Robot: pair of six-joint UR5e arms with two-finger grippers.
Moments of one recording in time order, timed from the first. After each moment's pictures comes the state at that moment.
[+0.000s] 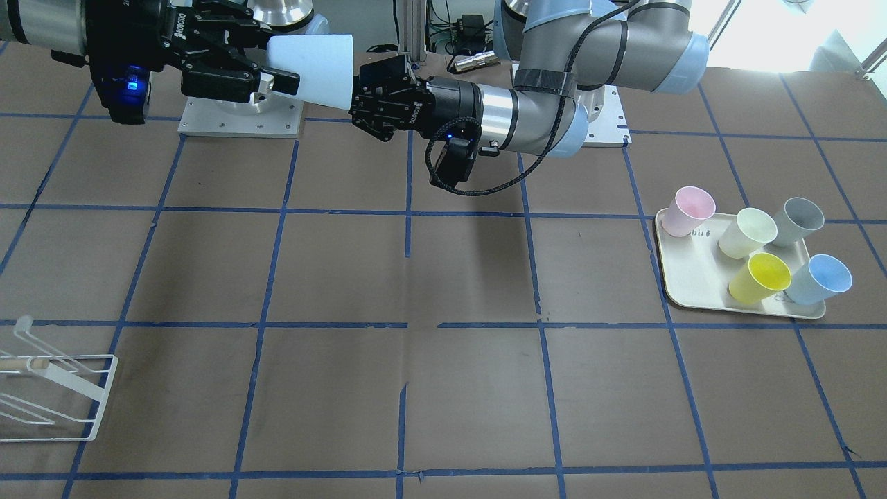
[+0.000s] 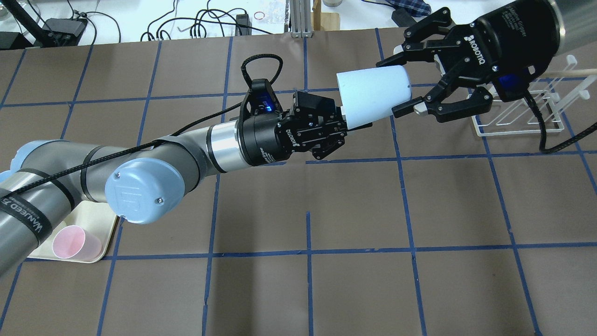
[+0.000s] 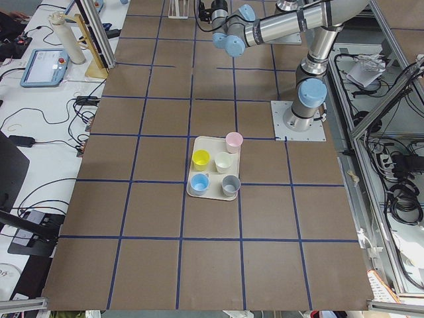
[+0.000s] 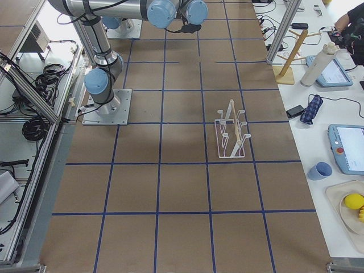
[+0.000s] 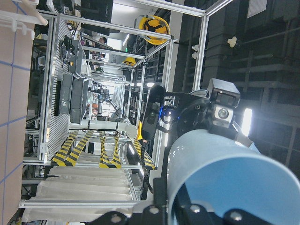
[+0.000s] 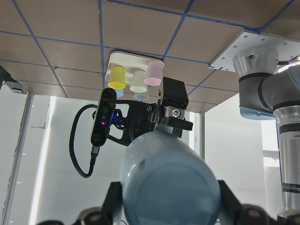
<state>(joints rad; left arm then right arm) -1.74 -1.61 -2.02 -1.84 -0.32 0.64 1.31 -1.59 1.51 -0.73 -0.58 0.63</state>
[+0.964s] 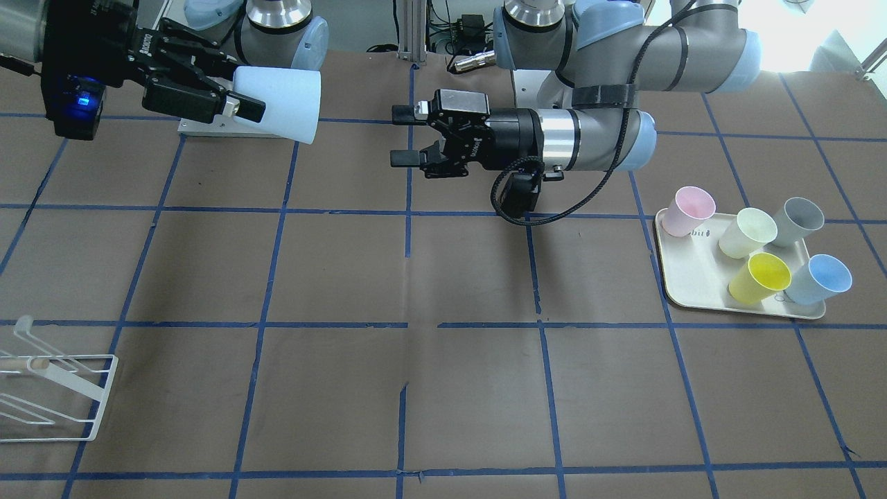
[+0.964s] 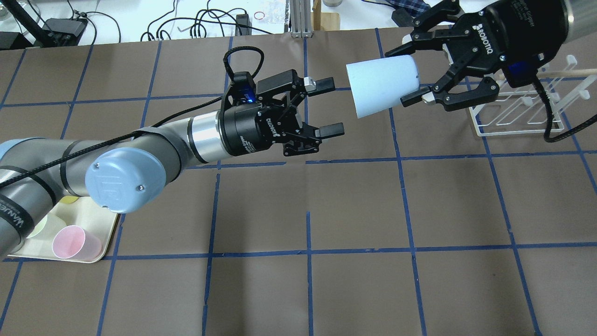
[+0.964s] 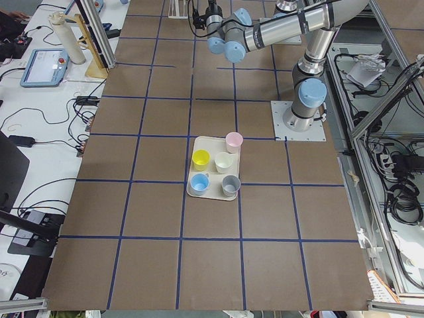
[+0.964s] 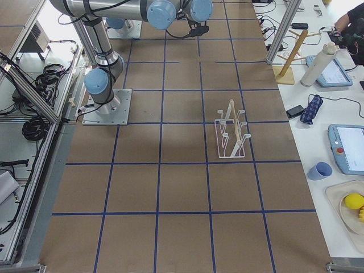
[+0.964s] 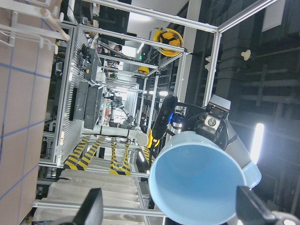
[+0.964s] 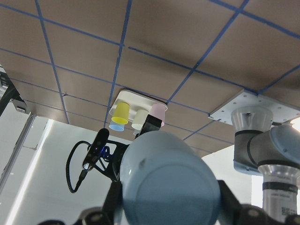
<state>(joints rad) -1.52 -1.61 -2.00 -1.83 0.00 0.56 1.27 -1.58 1.49 -0.95 -0.73 0.60</state>
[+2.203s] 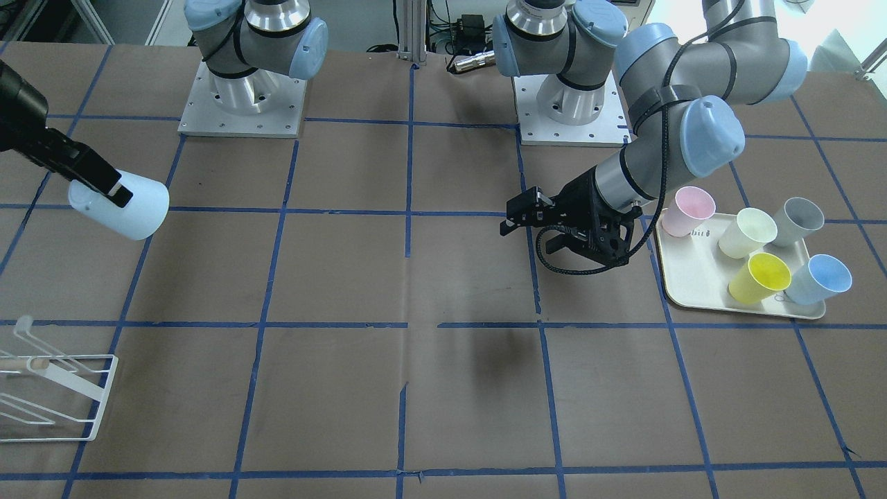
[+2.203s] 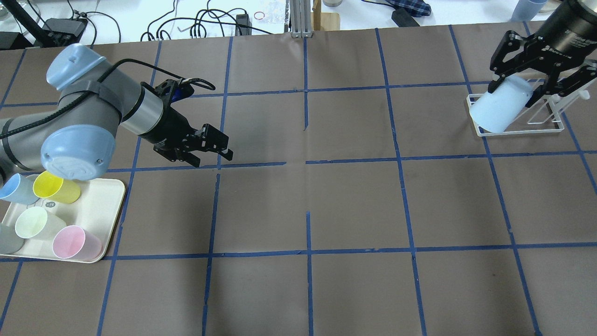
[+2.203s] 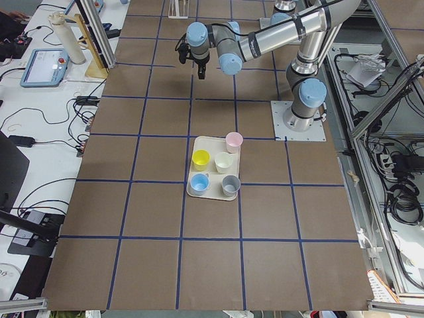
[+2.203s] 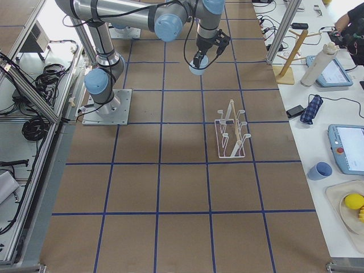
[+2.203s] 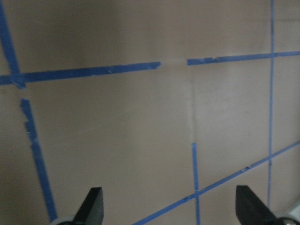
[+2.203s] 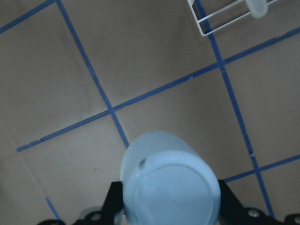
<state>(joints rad) -1.47 -1.66 -1.89 -1.26 1.24 0.19 1.25 -1.49 1.51 -1.51 -1.48 0.05</state>
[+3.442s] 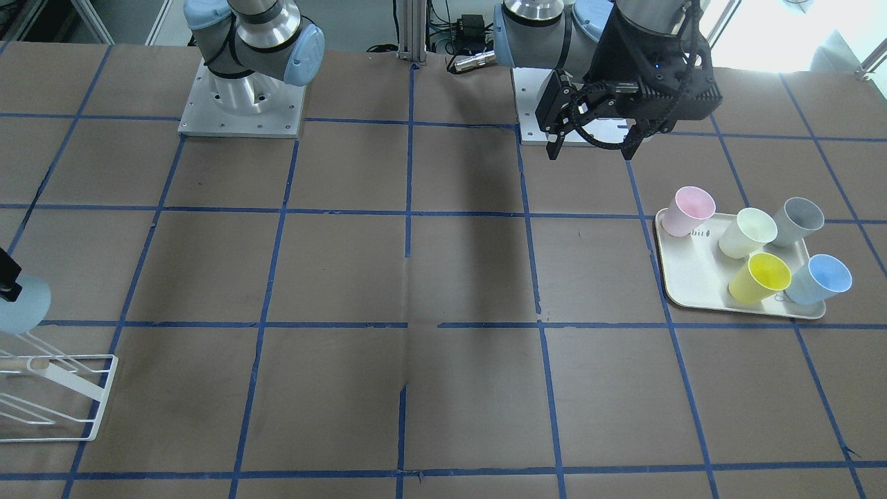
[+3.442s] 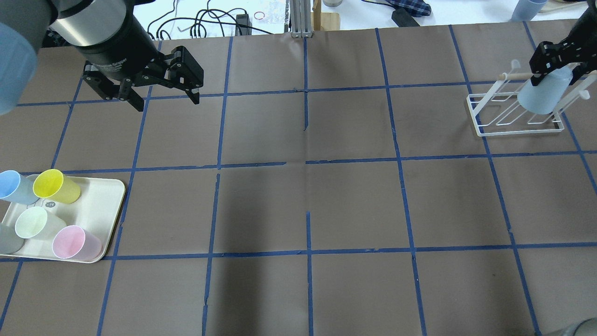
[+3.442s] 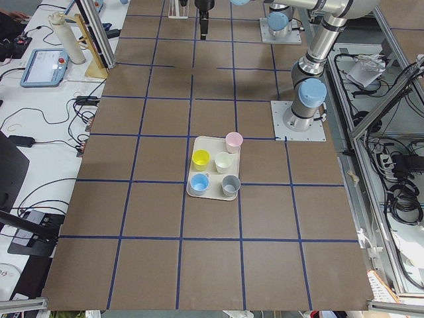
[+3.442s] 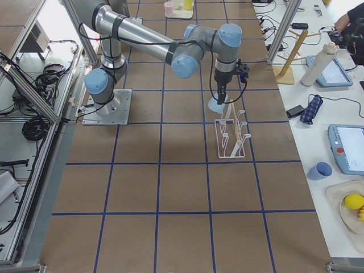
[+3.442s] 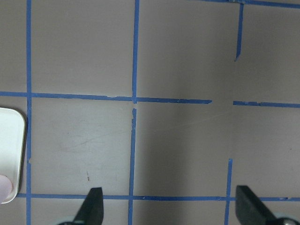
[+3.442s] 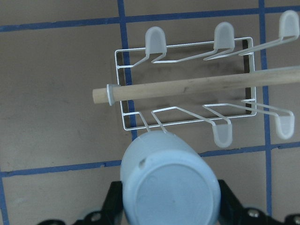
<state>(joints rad) -1.60 -1.54 -1.50 -1.61 1.53 -0.11 1.14 -1.31 1.51 -1.85 -1.61 -0.35</state>
